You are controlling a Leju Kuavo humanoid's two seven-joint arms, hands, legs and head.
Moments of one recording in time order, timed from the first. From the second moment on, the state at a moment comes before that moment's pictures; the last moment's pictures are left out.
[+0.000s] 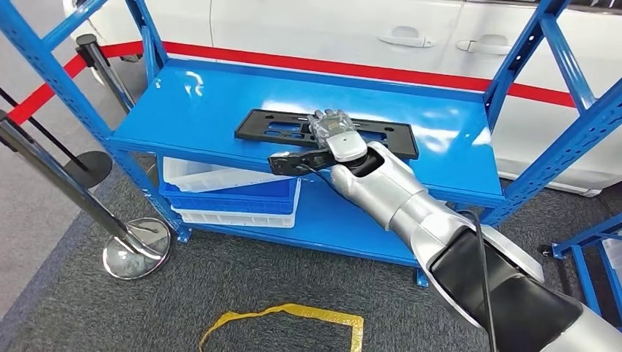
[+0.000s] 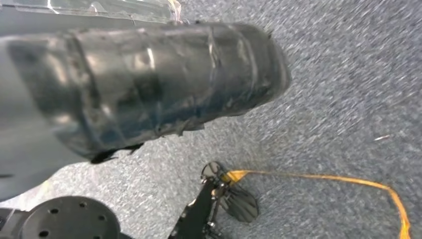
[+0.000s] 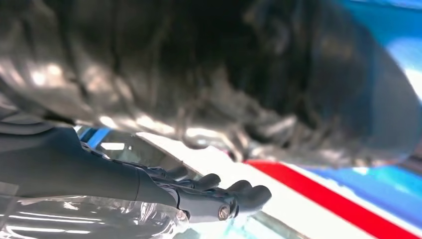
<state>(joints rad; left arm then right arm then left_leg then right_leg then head) -0.06 0.00 0.25 -0.18 0.16 0.36 -0.10 -1.03 0.03 1.00 -0.56 0.95 0.24 0.18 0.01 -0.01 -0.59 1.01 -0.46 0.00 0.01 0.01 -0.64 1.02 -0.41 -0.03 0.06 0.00</state>
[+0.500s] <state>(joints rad) -0.06 0.02 0.25 -0.18 0.16 0.37 -0.09 -1.00 0.03 1.00 -0.53 0.93 0.24 0.17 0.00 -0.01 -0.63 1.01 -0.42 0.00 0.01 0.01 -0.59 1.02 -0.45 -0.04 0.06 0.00</state>
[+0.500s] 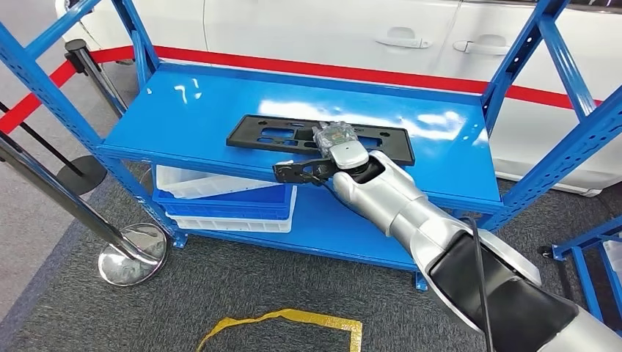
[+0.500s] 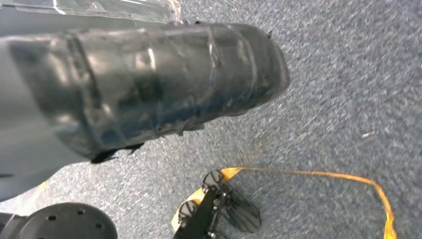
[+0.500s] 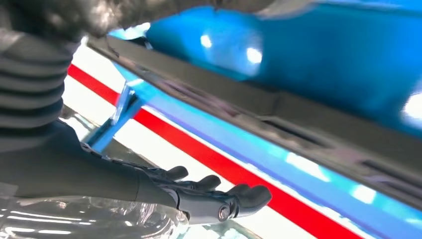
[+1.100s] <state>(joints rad) -0.06 0.02 0.25 -0.18 0.16 0.37 -0.10 -1.00 0.04 1.00 -0.50 0.93 0.22 0.17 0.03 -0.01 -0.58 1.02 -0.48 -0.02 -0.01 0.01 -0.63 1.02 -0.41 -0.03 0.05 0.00</state>
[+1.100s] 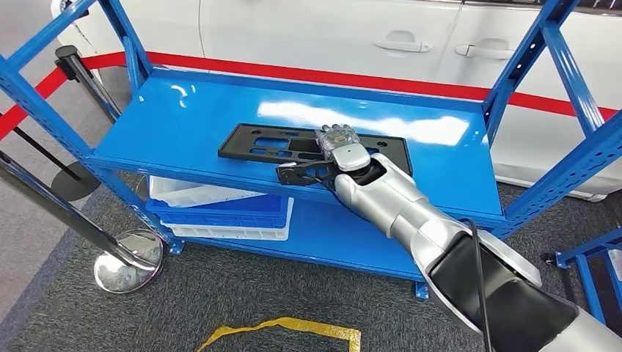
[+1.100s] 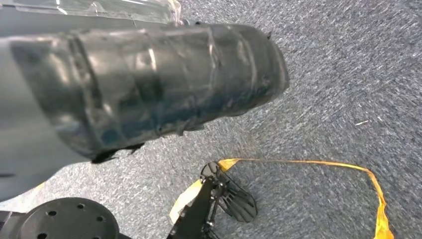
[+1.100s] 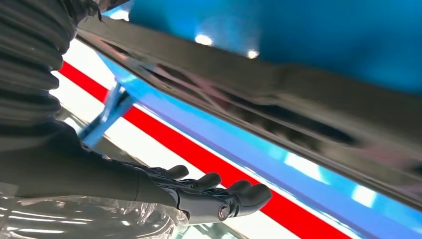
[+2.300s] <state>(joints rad) -0.07 0.03 0.27 -0.18 0.18 0.34 -0.12 -0.99 0.06 1.00 -0.44 0.91 0.33 0.14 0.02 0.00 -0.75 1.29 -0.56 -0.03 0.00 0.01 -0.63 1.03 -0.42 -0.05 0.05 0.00</state>
